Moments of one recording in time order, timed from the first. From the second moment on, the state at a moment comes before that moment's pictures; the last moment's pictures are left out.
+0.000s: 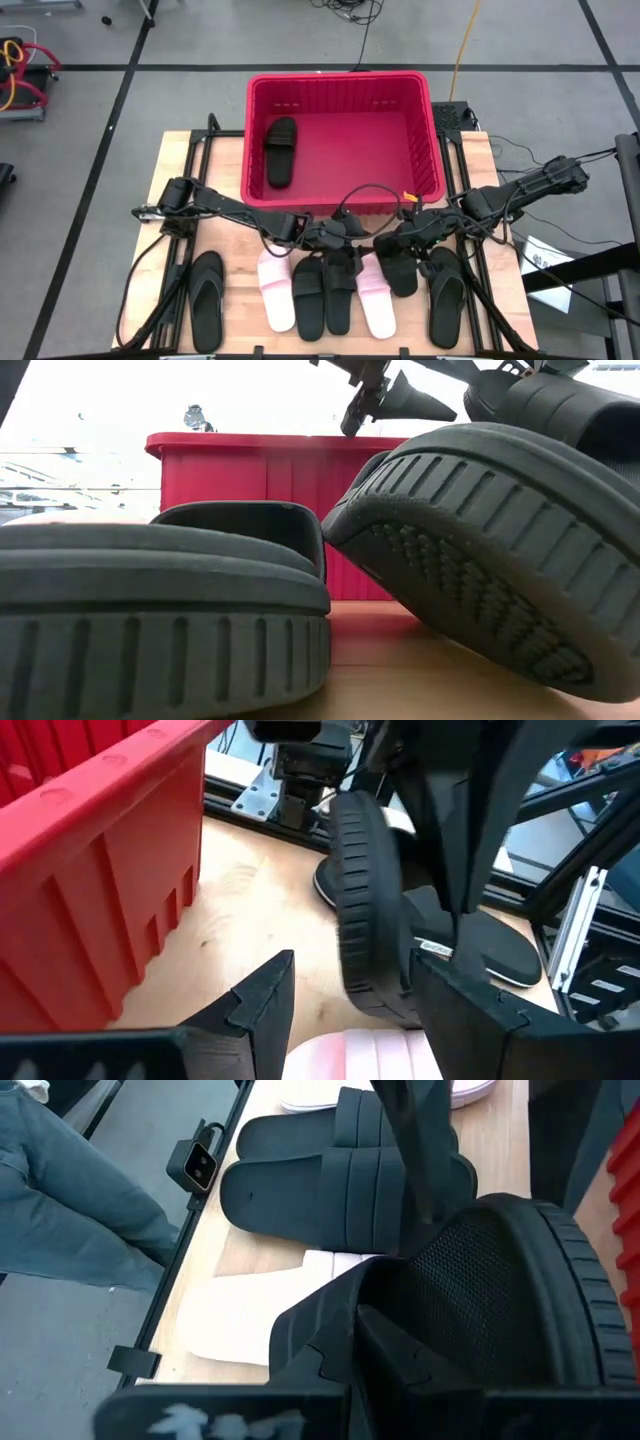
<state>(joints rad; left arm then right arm) -0.22 1.96 1.52 0.02 -0.24 -0.41 0.35 1.05 0.90 -0.63 -0.11 0.25</state>
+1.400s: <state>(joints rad) -0.20 2.01 1.52 0.13 -0.18 -0.38 0.35 1.05 0.90 -0.62 -0.11 0.28</state>
